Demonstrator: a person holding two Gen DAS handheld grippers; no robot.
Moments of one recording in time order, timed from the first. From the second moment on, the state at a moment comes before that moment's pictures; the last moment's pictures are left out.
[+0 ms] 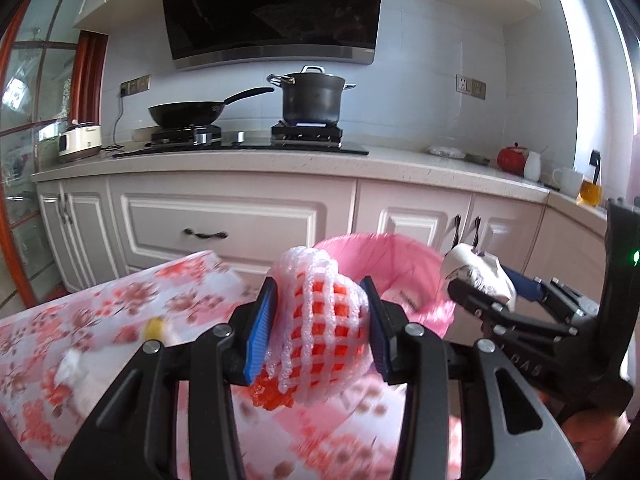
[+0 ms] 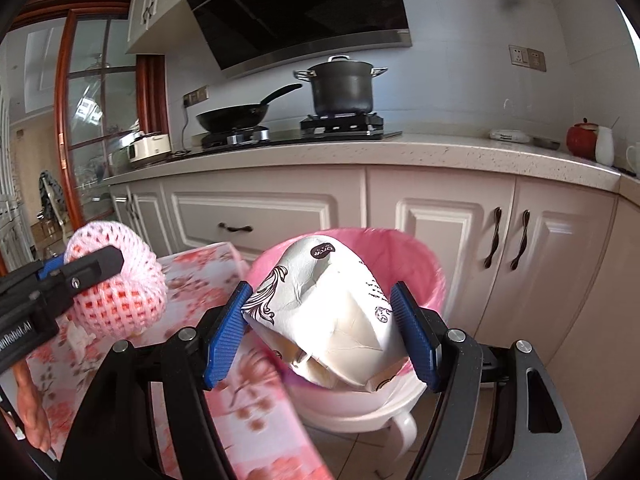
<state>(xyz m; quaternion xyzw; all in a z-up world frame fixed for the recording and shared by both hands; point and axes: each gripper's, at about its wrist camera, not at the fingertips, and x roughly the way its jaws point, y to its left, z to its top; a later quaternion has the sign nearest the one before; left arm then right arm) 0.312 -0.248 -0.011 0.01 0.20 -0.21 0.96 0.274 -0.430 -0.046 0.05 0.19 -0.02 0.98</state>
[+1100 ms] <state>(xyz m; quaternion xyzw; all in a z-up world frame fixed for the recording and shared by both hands) 0.463 -0.335 -0.037 -0.04 0.25 -0.22 0.94 0.333 -0.511 -0.068 0.07 0.19 -0.04 0.98</state>
